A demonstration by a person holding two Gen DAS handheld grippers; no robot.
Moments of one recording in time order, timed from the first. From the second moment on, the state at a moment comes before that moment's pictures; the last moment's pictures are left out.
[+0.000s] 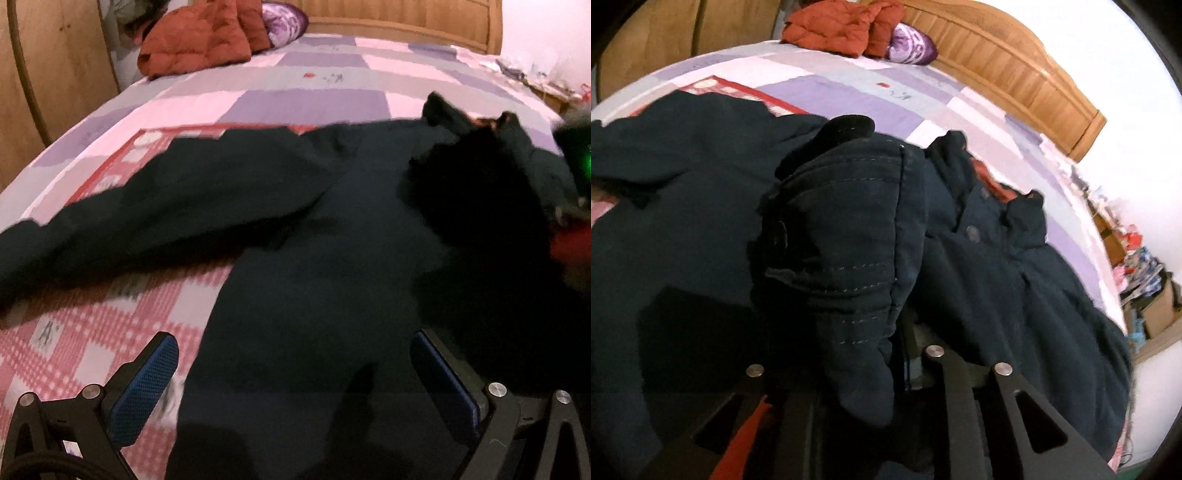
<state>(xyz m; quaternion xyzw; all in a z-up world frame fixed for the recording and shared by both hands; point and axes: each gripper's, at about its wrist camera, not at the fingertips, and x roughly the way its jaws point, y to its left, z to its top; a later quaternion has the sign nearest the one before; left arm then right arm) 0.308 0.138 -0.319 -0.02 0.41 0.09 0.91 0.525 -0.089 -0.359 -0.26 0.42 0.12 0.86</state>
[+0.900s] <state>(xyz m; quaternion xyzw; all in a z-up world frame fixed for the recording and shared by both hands) 0.486 0.005 -0.357 0.02 0.44 0.03 0.90 0.523 -0.358 -0.342 -0.09 0.43 -0.07 0.90</state>
